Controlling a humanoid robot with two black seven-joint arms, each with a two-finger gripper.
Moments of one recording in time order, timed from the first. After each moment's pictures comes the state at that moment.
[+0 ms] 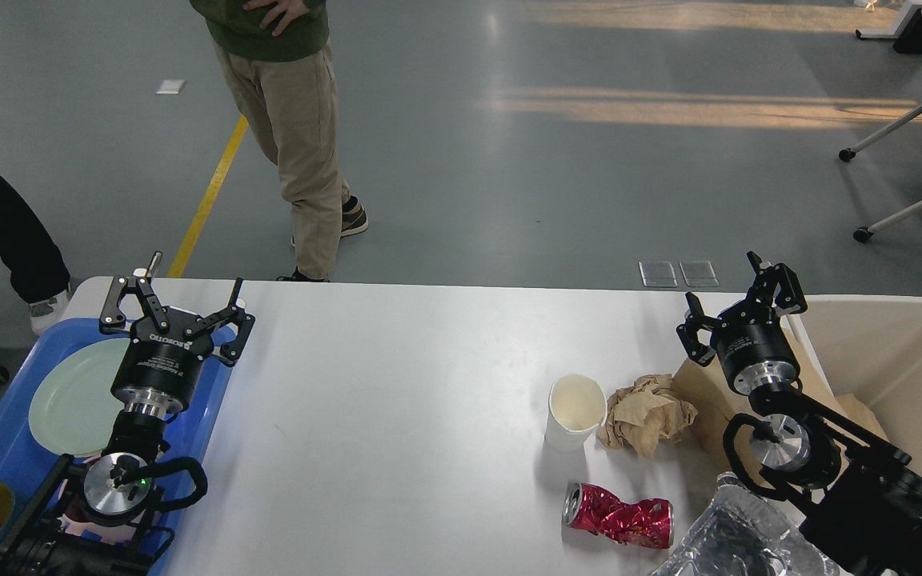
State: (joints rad) left arm -0.24 0.04 -1.50 -0.91 0.16 -0.48 -0.09; right arm 0.49 -0.31 0.69 0.78 0.09 0.10 0.53
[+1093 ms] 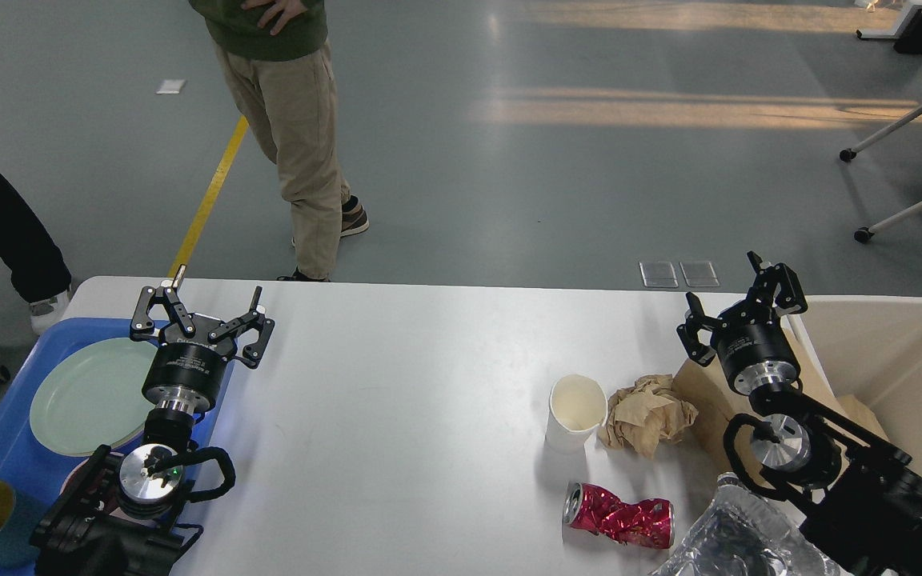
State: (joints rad) left arm -0.33 0.01 -1.49 -0.76 0.15 -0.51 -0.14; right arm 0.49 -0.31 0.69 0.78 0.09 0.10 0.53
